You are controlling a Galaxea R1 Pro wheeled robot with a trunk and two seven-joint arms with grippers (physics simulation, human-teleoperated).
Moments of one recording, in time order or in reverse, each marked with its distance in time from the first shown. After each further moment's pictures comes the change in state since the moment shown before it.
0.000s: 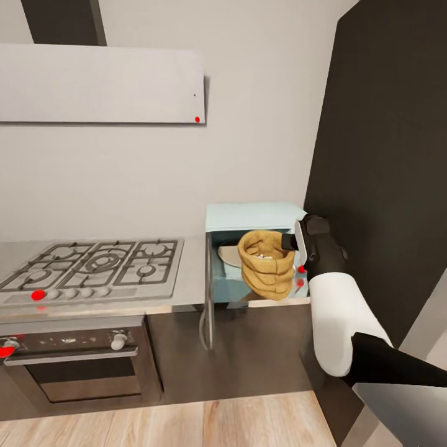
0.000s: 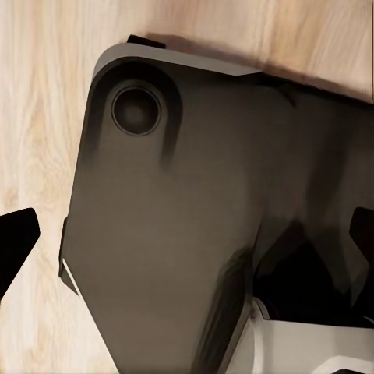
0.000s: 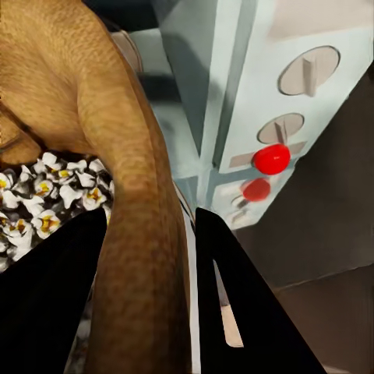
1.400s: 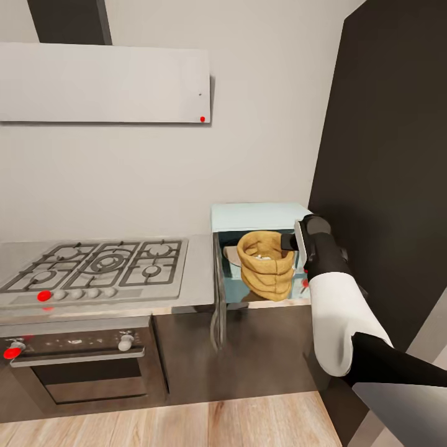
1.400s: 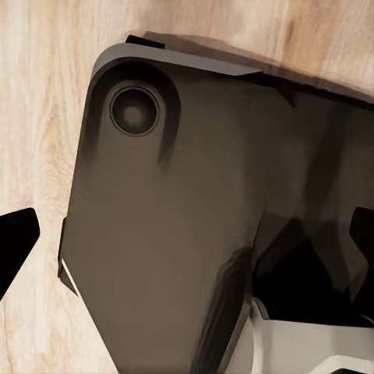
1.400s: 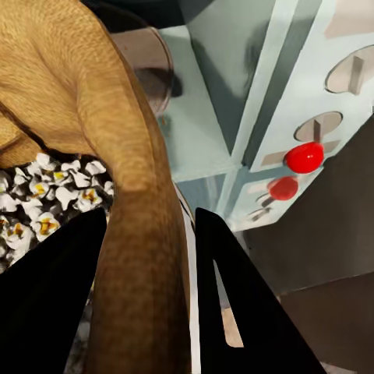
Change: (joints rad) left arm 0.000 -0.002 0.000 -0.001 -0.003 0.000 0.000; right arm -0.001 0.000 -0.007 0.003 0.034 0.000 0.045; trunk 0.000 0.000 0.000
